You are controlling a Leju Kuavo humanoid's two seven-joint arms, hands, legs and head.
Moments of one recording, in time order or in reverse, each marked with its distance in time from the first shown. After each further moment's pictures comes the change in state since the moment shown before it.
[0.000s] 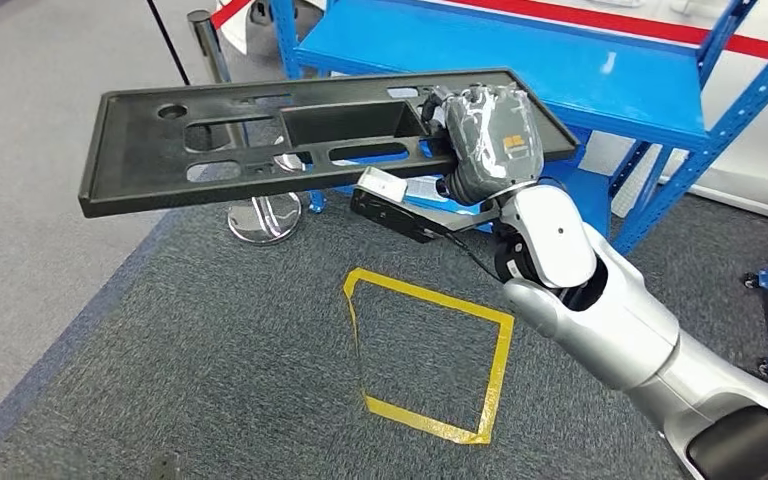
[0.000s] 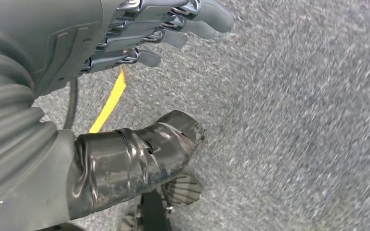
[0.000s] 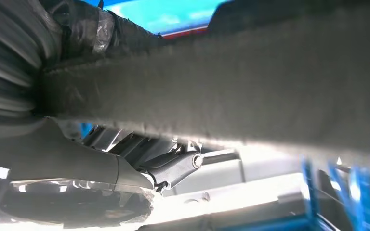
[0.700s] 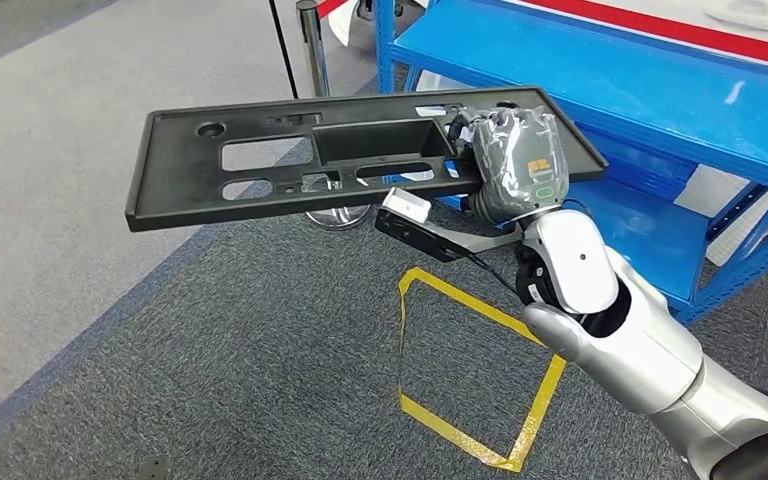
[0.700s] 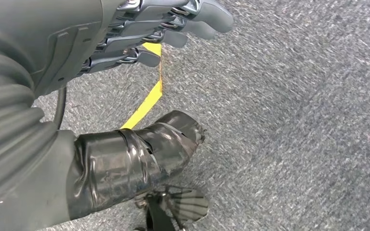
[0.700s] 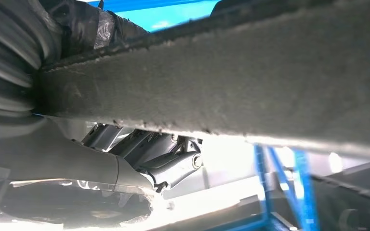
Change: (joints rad) left arm -0.006 0.063 -0.008 0.002 -0.078 -0.022 0.066; right arm 0.091 -0.072 -0.036 -0.111 0.058 0.030 0.042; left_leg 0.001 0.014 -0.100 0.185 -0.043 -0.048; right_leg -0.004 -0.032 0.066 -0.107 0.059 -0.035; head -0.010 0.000
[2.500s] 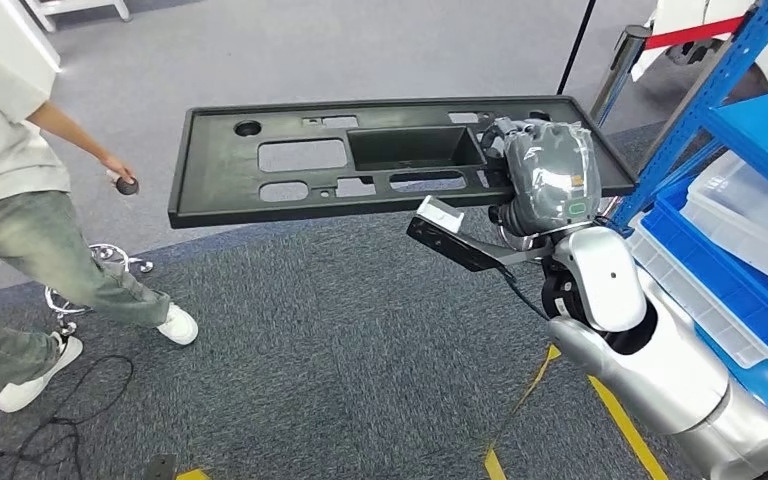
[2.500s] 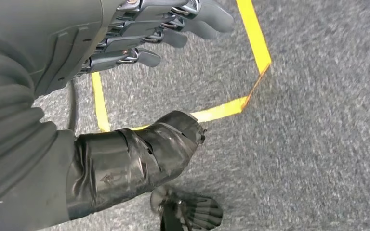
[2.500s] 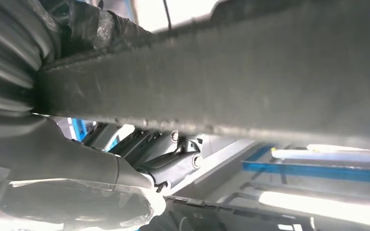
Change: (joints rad) left arm -0.005 0.004 -0.042 -0.002 -0.028 0.000 0.008; right arm 0.072 -0.058 -0.057 -0.045 0.027 -0.040 -0.019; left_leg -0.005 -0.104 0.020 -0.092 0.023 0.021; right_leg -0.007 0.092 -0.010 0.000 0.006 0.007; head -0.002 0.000
